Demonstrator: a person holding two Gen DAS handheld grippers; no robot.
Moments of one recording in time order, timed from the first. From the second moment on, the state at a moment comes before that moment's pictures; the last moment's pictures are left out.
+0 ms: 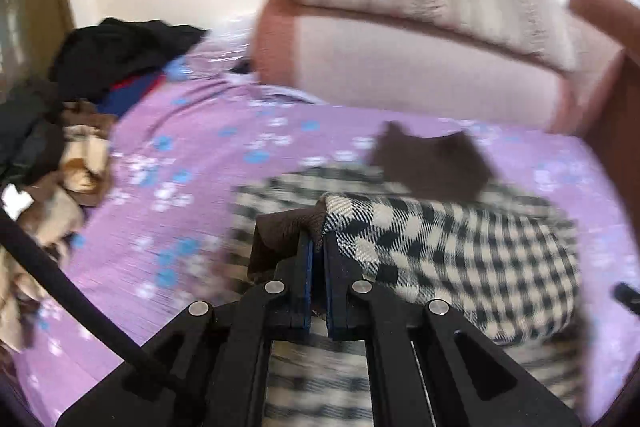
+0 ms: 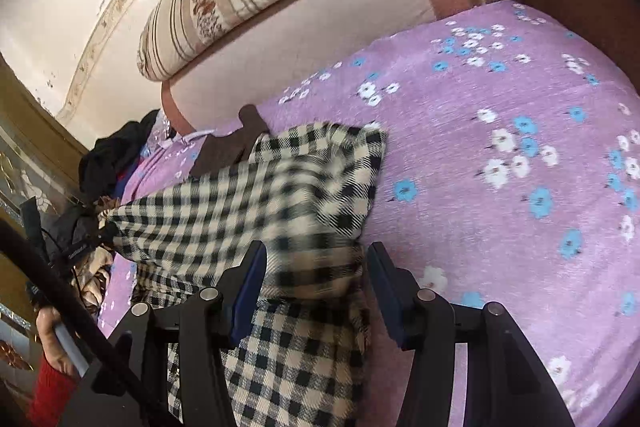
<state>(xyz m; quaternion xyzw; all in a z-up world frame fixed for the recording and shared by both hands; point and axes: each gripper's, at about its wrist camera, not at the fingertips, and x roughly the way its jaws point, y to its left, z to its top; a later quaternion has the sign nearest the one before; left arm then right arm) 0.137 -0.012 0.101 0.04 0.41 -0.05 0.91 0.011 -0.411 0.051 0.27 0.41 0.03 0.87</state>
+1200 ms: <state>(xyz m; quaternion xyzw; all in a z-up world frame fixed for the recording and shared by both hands) 0.117 0.048 0.040 0.06 0.46 -0.04 0.88 0.049 -0.346 0.012 0.11 0.49 -0.02 0.87</state>
